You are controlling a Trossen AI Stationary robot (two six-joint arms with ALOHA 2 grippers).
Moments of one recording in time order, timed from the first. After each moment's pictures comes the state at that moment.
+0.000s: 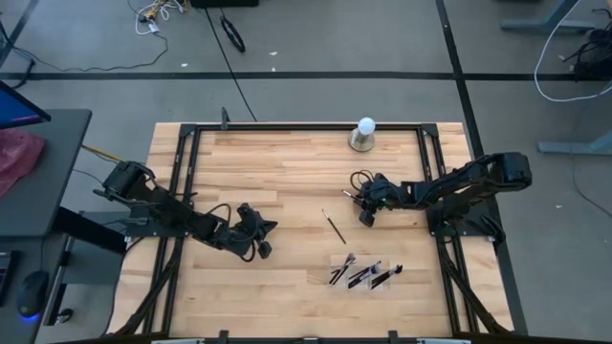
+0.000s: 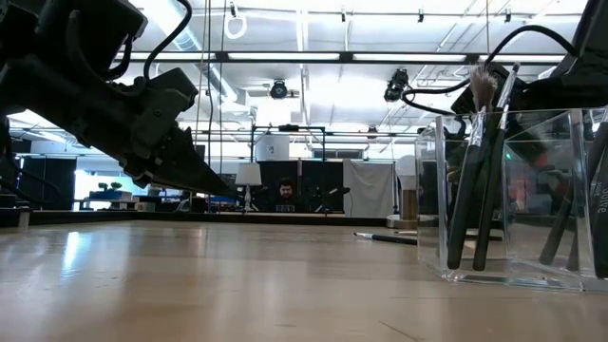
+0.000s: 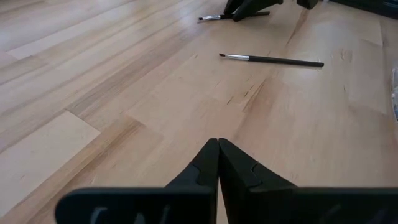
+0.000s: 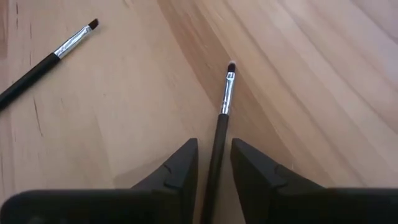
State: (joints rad) left arm -0.43 1.61 0.43 0.53 -0.76 -0.66; right arm -0.13 1.48 0.27 0.34 0.19 0.19
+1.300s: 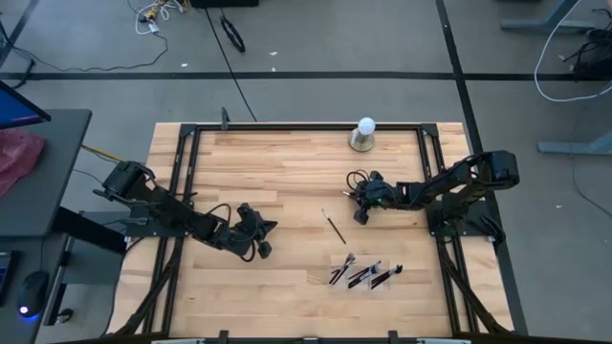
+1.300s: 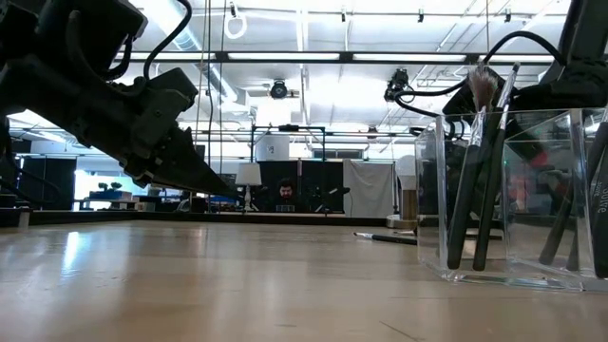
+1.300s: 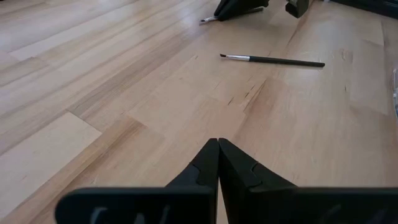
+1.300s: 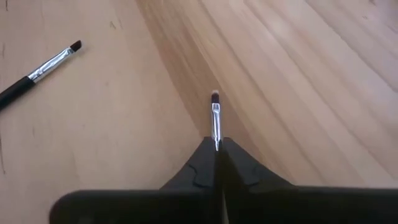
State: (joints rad) left arm -0.43 1.61 0.43 0.53 -0.77 -0.66; right arm -0.13 1.59 0.29 0.45 0.24 0.14
